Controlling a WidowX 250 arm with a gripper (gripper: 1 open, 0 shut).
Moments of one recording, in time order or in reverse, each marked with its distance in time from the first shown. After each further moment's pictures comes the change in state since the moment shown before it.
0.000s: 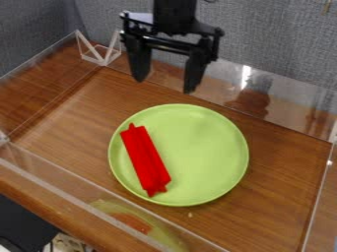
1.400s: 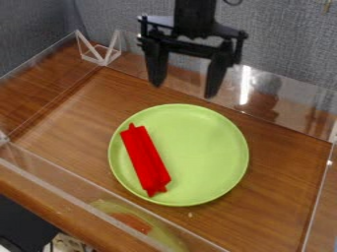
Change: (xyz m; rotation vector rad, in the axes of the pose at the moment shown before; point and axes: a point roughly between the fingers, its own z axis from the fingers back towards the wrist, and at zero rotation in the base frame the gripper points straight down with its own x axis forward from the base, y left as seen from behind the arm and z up) arm -0.001 -0.017 0.001 0.004 0.017 0.046
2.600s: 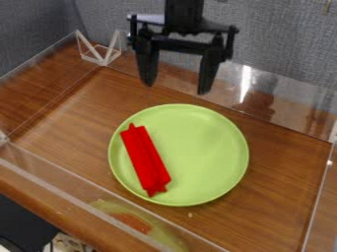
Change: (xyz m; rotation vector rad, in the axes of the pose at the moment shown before) arm -0.005 0.000 0.002 -0.010 0.054 0.071
